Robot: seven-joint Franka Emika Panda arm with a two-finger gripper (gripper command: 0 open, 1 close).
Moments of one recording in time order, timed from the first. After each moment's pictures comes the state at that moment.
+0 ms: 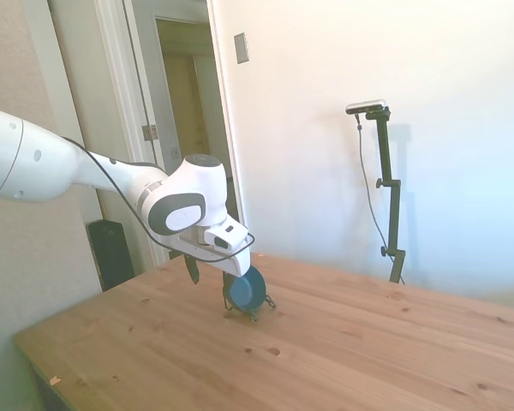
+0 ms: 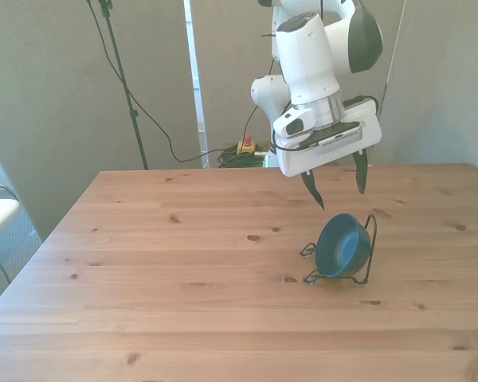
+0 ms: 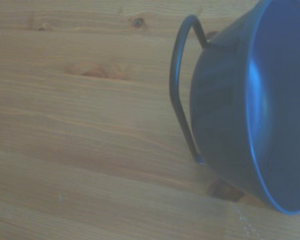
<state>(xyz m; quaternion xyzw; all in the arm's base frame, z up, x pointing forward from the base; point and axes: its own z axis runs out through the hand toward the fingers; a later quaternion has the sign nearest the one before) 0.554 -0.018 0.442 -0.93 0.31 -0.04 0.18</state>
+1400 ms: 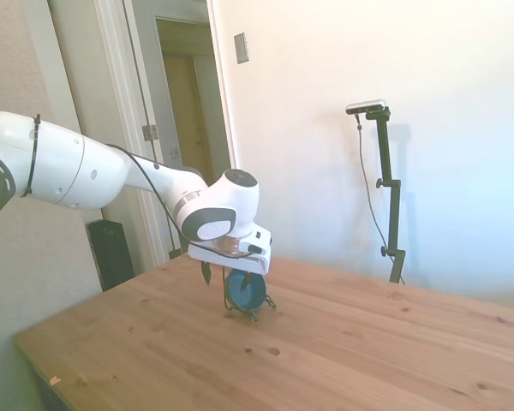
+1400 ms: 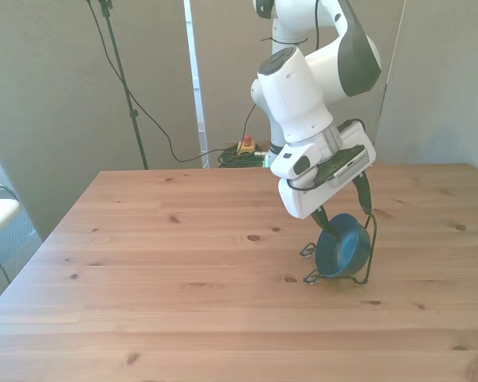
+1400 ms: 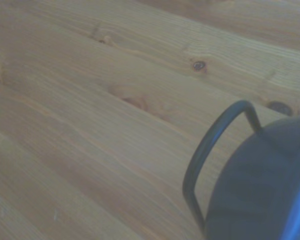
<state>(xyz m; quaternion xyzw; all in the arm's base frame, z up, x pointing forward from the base) 0.609 -0.031 0.405 -0.96 0.14 -0.05 0.24</state>
